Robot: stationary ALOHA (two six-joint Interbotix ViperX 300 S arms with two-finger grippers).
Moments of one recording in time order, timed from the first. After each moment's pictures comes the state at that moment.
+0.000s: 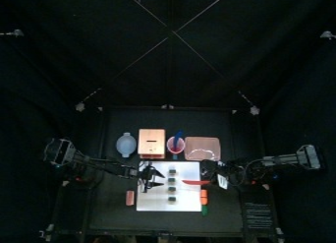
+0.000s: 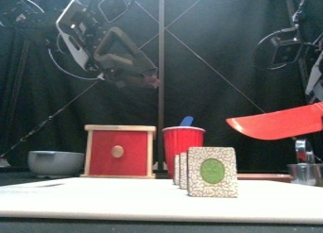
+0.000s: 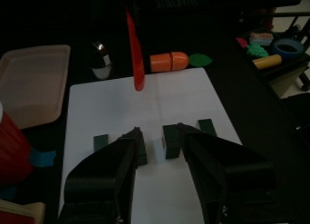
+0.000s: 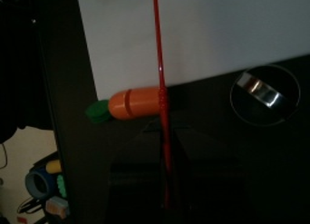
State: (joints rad) left arm -0.15 -0.08 0.82 -0.05 -0.38 0.07; right arm -0.01 -0.71 1.14 0.50 0.56 -0.05
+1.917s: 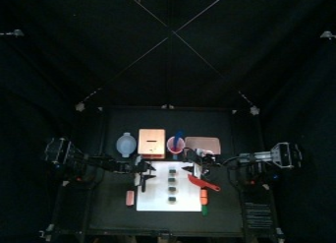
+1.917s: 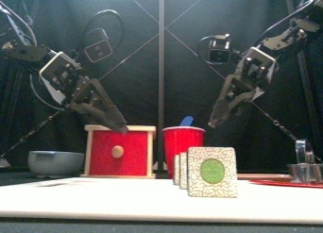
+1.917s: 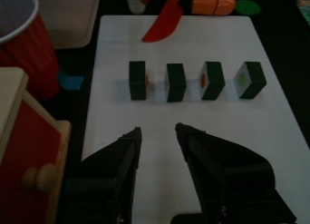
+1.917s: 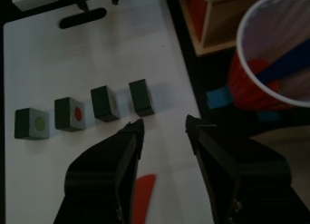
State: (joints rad) left arm -0.06 -0.08 0.99 -0.13 -0.43 0.07; right arm -0.08 -0.23 0.88 0.21 0.02 -0.06
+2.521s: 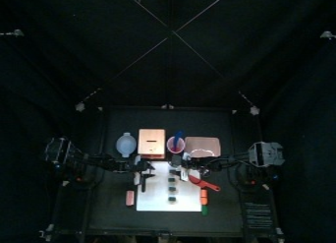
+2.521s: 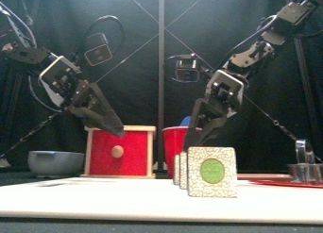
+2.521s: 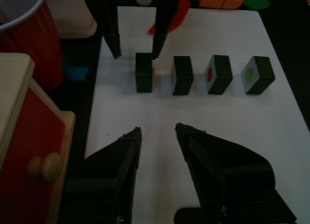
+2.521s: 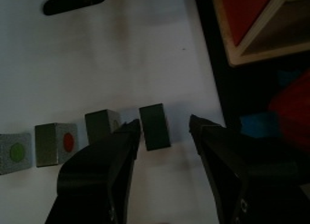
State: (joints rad) left arm -0.05 -0.08 1.00 -0.14 -0.41 0.07; right arm -0.06 0.05 0.70 0.20 0.03 -0.06
